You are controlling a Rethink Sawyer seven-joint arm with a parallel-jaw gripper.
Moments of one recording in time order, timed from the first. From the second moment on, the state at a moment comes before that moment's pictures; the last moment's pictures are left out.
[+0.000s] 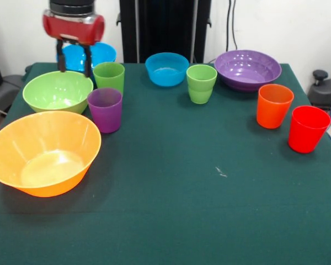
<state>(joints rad) -0.76 -0.82 0.25 1.85 -0.38 0.42 1.85</state>
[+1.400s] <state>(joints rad) -0.79 -0.87 0.27 1.77 -0.37 0.50 1.85</state>
